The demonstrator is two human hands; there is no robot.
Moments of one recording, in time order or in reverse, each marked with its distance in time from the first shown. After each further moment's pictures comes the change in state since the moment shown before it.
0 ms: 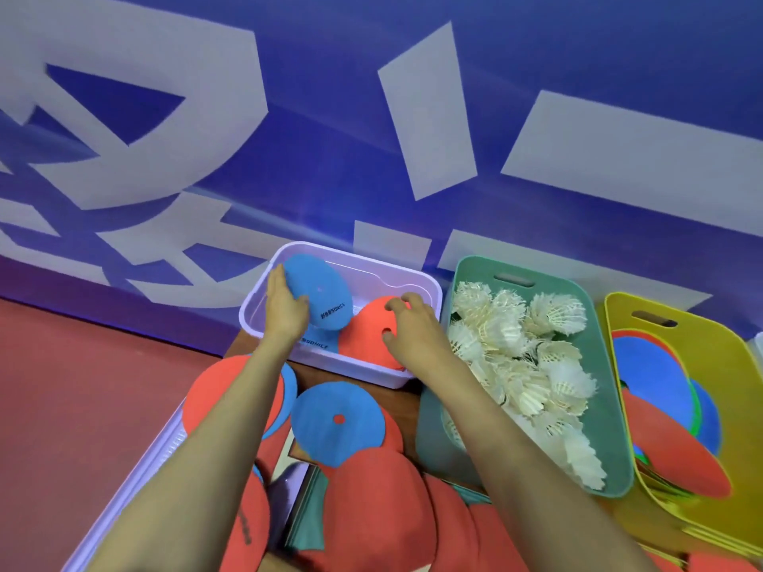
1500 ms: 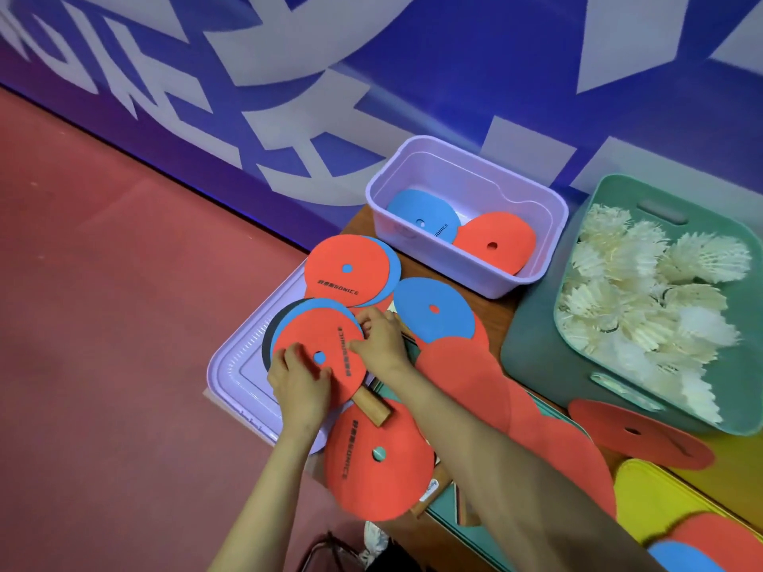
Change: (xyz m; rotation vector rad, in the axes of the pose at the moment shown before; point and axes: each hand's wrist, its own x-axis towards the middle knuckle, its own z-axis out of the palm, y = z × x) left_hand -0.235 -0.179 -0.059 0.129 0.251 -0.416; right_hand -0.113 -0.108 0.188 0.573 -0.251 -0.066
